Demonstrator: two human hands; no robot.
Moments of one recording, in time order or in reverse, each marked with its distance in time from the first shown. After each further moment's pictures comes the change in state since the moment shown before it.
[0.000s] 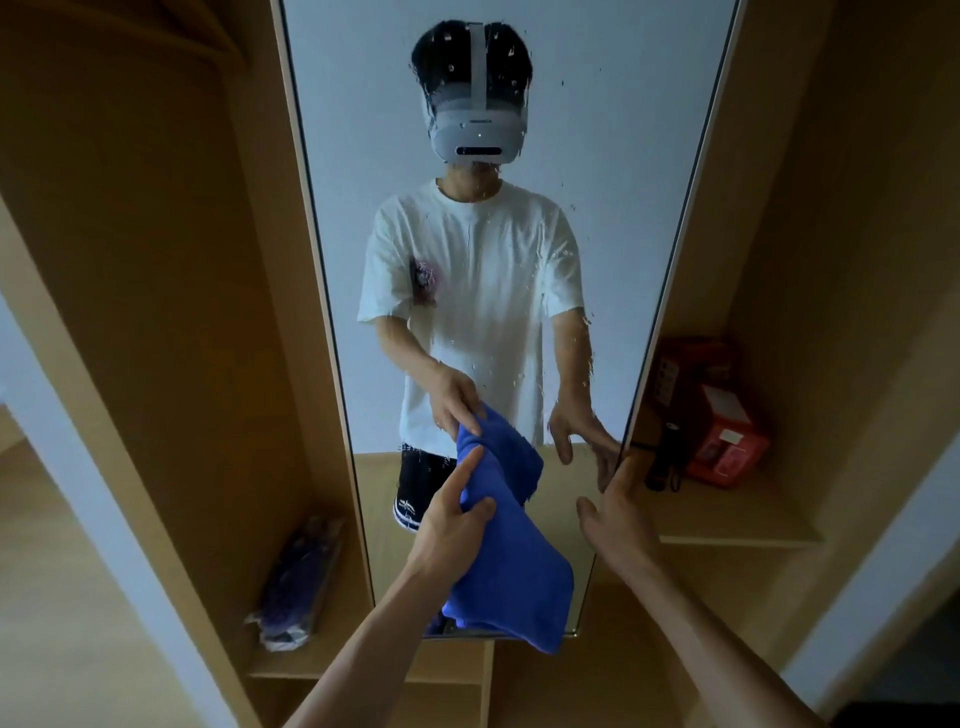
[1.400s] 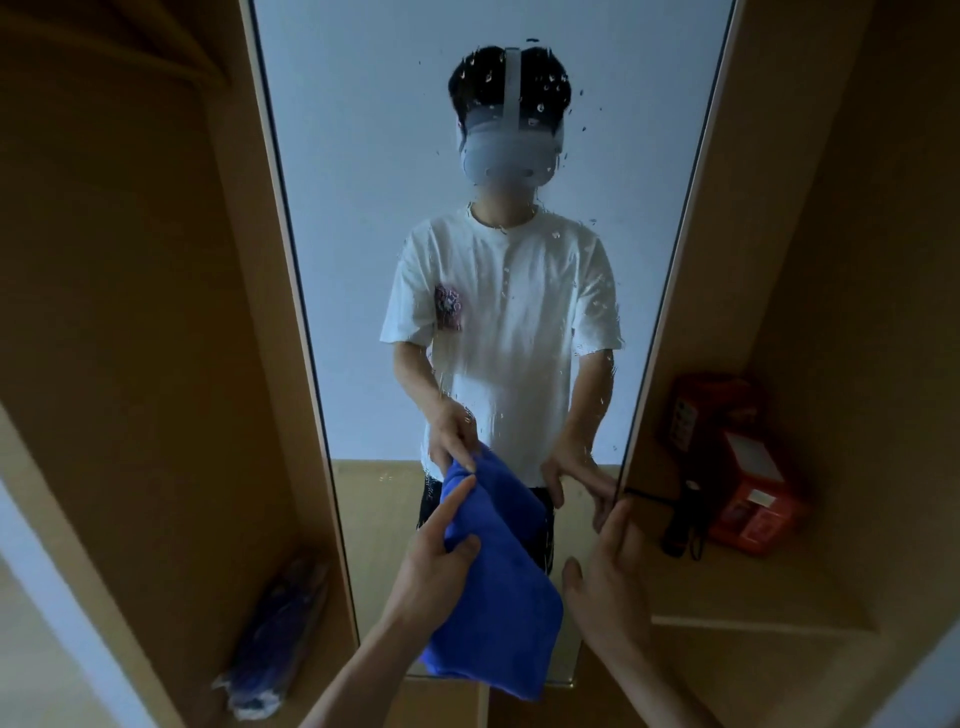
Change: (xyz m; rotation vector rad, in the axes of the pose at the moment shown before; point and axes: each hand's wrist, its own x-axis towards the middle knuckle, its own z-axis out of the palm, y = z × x) left_hand 0.084 -0.019 0.005 0.017 0.043 0.020; right_hand 0.048 0.002 0.031 -0.070 0.036 -0.098
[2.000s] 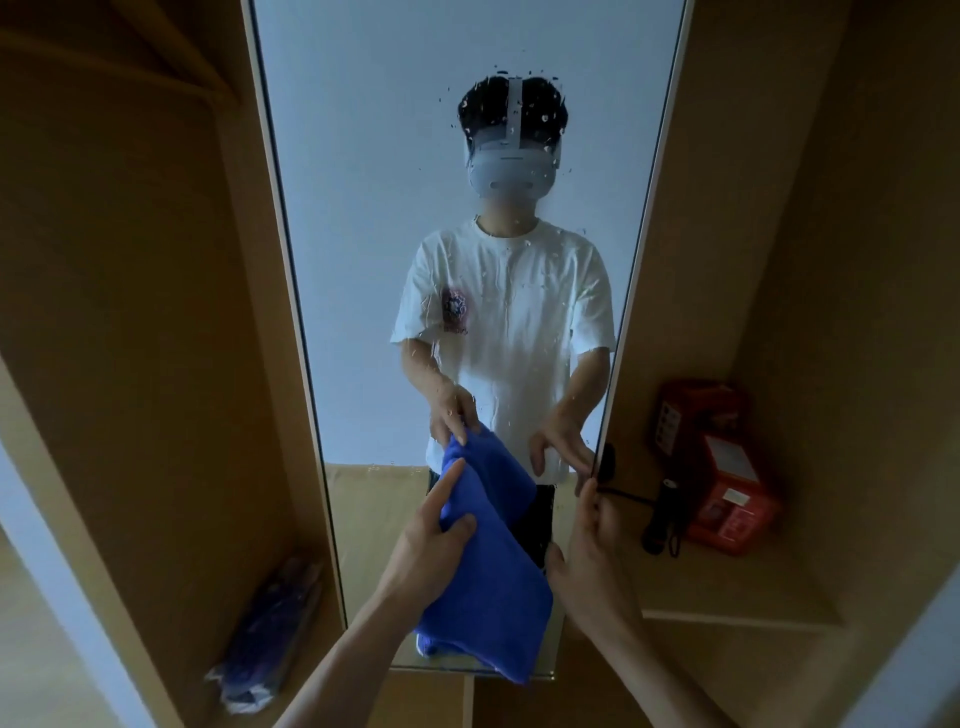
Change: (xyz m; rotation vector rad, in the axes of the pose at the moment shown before) left_hand -0.014 0.025 0.011 0.098 0.032 0.053; right_hand -0.012 -0.012 -0.042 0.049 -0.032 -0.161
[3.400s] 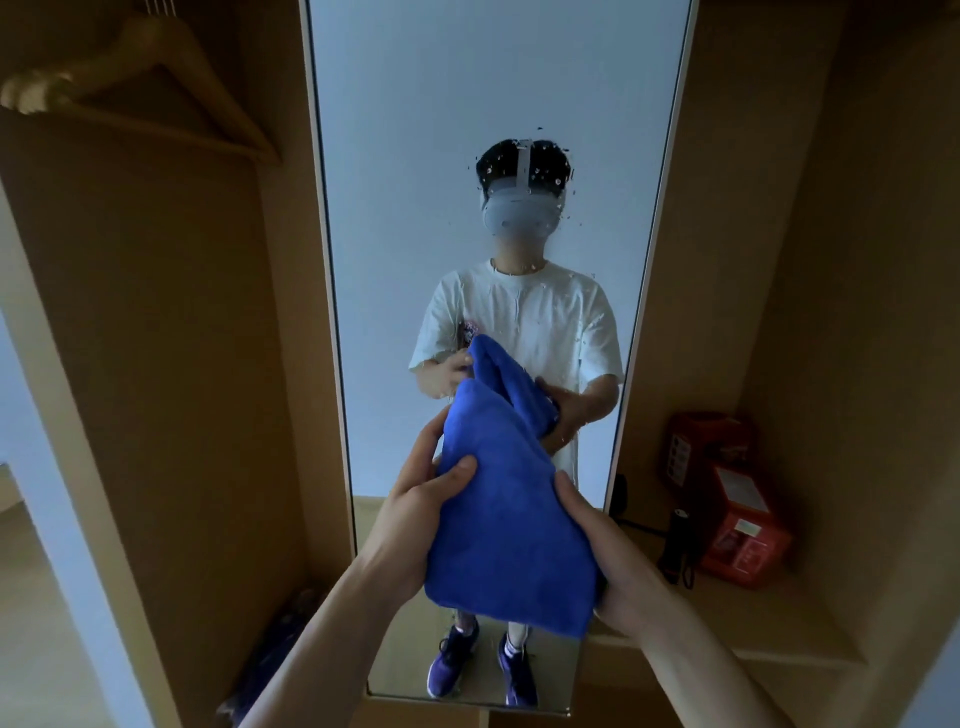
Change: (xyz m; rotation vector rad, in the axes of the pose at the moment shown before) left_hand -0.036 0.104 -0.047 -0.594 -0.104 0.121; right_hand 0.002 -0.074 -0.064 1.229 -0.559 0.304
